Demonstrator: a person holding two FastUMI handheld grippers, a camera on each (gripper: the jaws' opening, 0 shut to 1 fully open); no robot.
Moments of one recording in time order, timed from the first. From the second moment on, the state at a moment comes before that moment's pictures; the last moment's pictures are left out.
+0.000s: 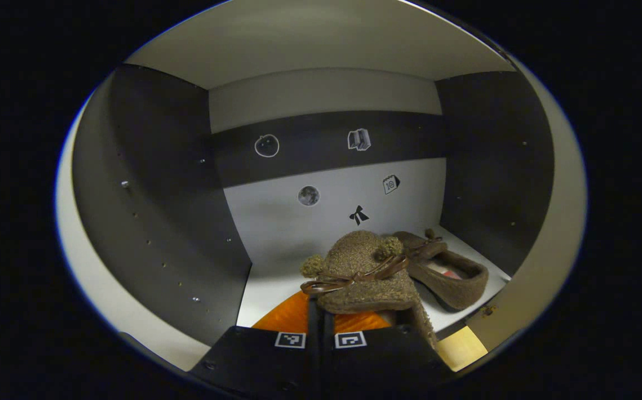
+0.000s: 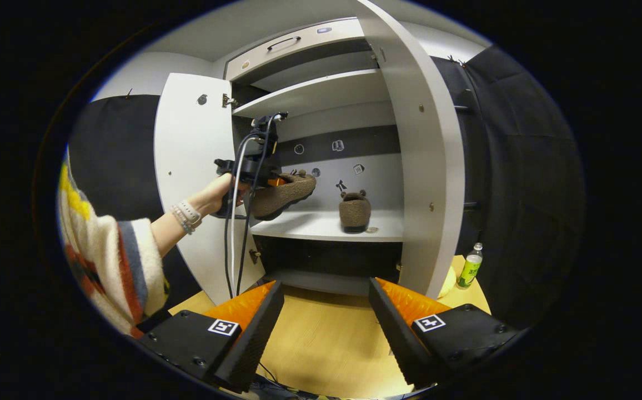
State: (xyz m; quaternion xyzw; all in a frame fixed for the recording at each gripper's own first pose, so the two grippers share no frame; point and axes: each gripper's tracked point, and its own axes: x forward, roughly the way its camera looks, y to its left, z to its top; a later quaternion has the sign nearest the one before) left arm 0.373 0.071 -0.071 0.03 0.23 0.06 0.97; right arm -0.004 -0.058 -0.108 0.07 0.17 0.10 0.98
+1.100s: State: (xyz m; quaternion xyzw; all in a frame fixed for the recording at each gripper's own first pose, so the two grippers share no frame) left arm 0.416 0.087 -0.120 0.03 0.26 0.05 0.96; right arm 0.006 -0.061 -0.100 0.05 0.18 0.11 0.98
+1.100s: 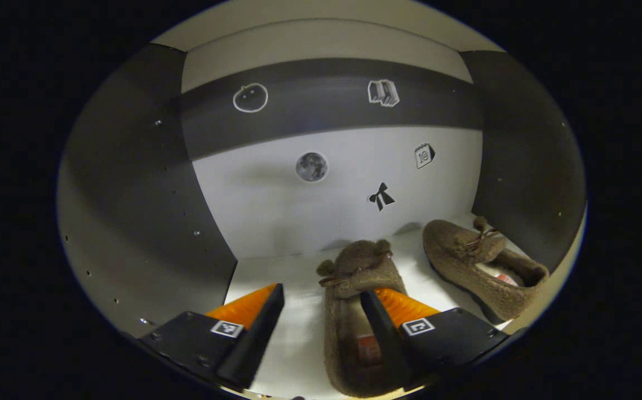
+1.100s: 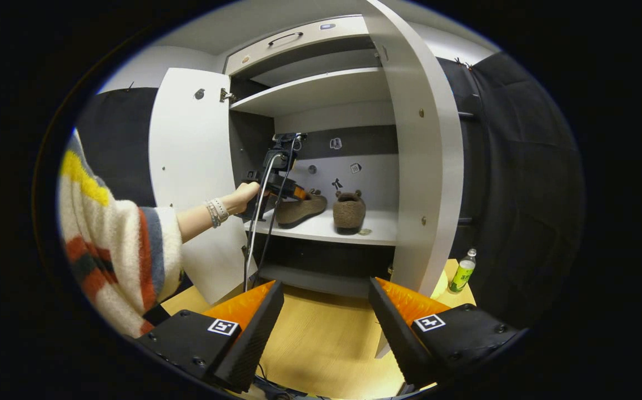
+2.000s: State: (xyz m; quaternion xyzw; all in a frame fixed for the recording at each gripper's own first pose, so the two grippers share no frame) left arm 0.098 0.004 0.080 -0.06 -0.07 -0.05 0.99; right arm -0.016 -0.130 -0.023 0.03 0.08 0.05 1.00
